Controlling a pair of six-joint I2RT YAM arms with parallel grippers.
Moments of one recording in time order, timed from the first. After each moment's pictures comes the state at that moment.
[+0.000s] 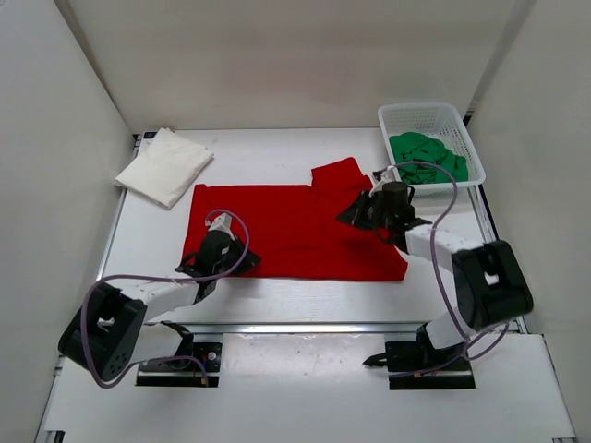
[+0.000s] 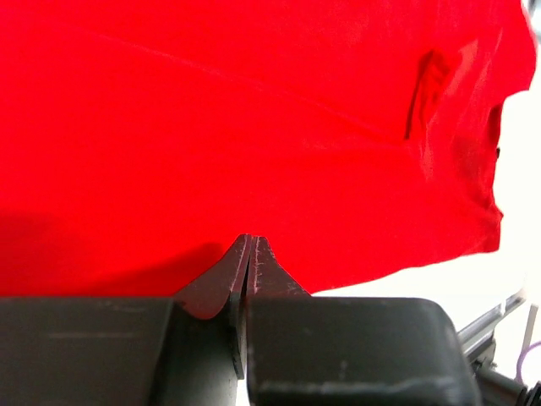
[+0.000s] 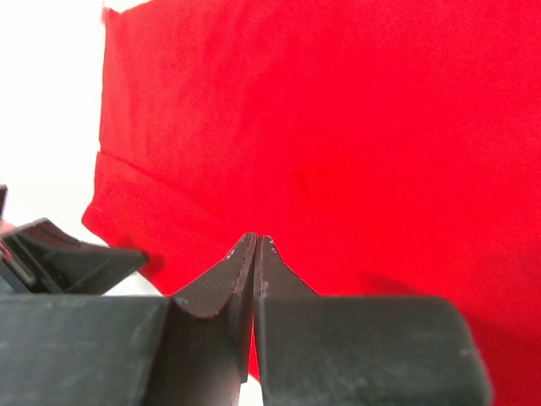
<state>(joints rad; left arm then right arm) -0.47 1.21 0.31 0.29 0.07 -0.85 0.29 1.58 0.77 0.28 -0.44 0.67</state>
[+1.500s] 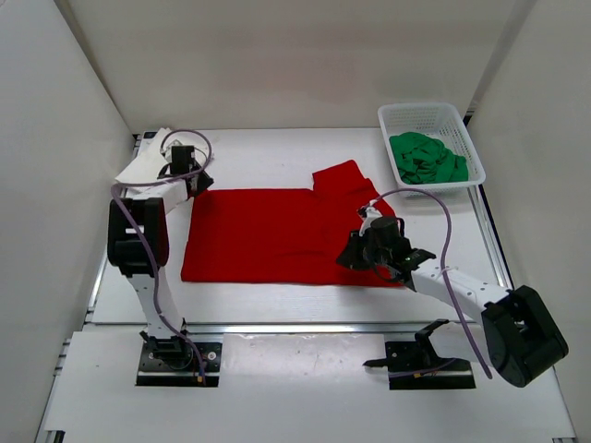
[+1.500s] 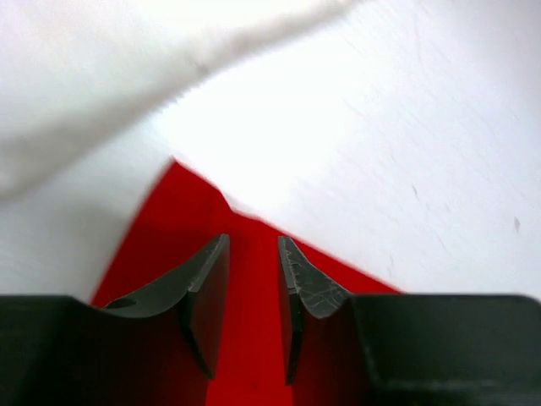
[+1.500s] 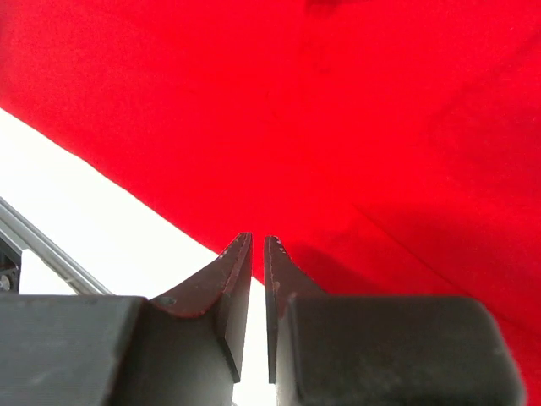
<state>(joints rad) -0.03 1.91 1.23 -0.06 -0.09 -0.65 0.52 1.19 0.50 0.00 -0.26 0.49</state>
